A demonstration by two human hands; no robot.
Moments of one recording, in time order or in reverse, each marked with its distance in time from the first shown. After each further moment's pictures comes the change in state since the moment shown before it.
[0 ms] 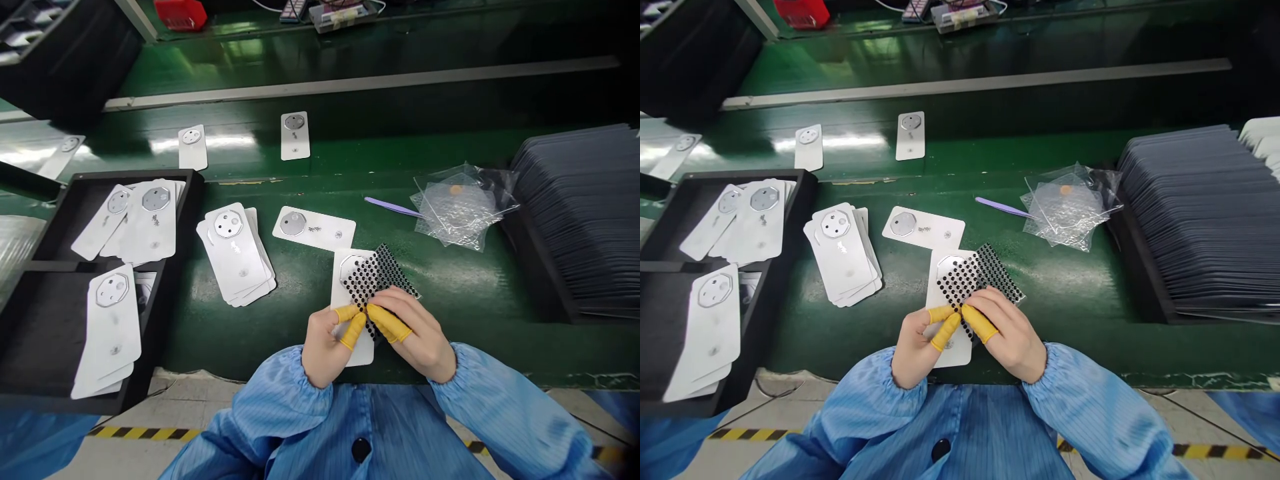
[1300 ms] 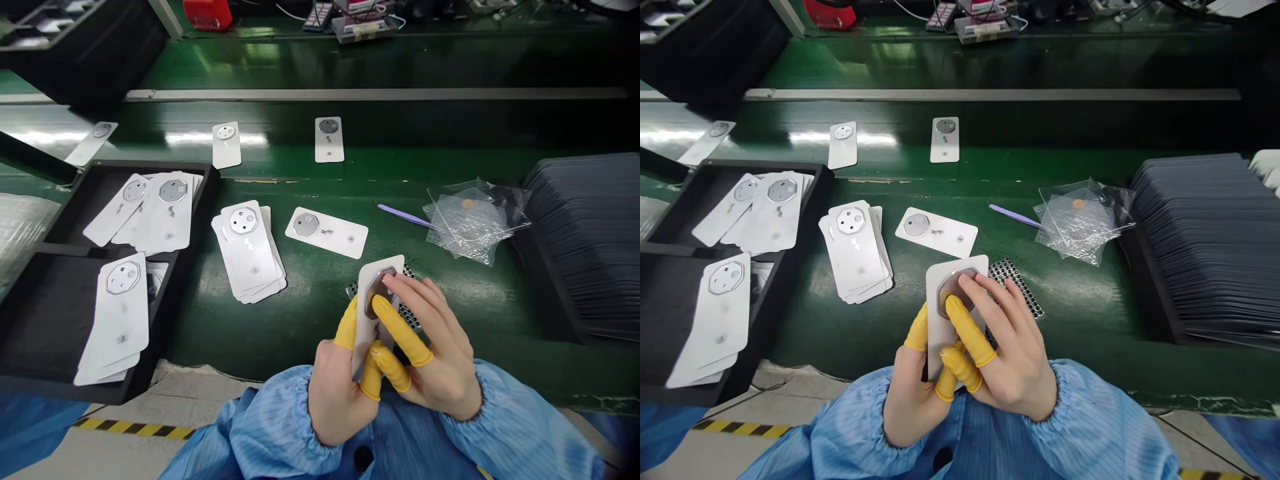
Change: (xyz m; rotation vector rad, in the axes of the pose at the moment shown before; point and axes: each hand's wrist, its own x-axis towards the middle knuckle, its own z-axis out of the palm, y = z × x) left_hand -0.028 0.029 0.000 0.075 0.095 0.372; right_hand 0.051 -0.042 -0.016 -0.271 0.113 -0.040
